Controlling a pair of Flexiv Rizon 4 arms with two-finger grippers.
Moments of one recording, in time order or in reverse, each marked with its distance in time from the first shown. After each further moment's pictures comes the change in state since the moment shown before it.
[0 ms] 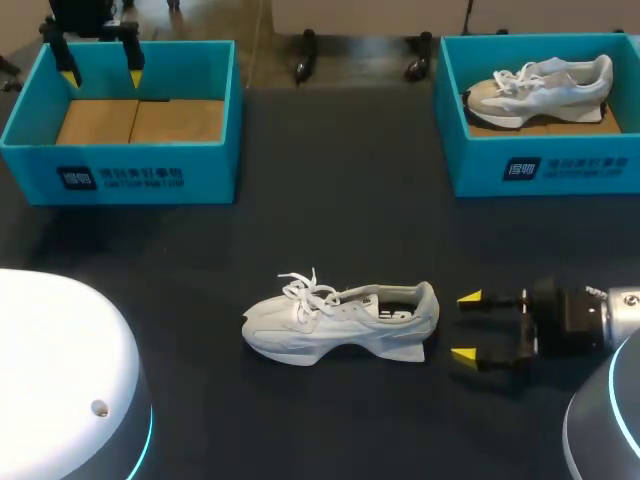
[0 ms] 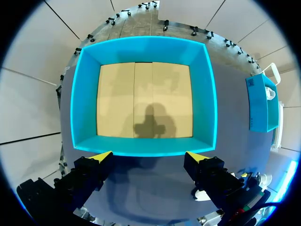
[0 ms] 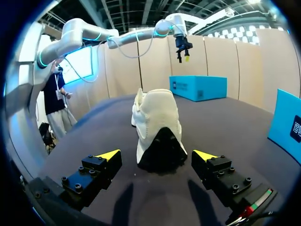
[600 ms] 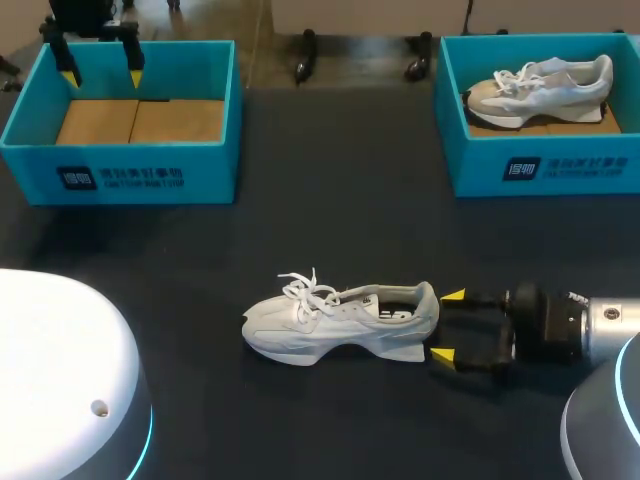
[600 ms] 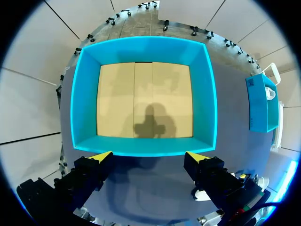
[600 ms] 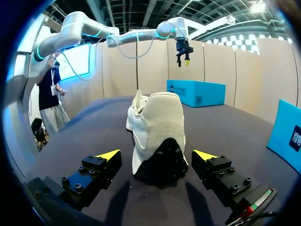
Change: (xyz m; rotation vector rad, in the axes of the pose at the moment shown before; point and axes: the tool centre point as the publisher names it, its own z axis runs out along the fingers) left arm 0.000 0.000 0.000 0.000 0.000 0.000; right arm 0.001 0.007 0.021 -0.039 -0.059 -0.061
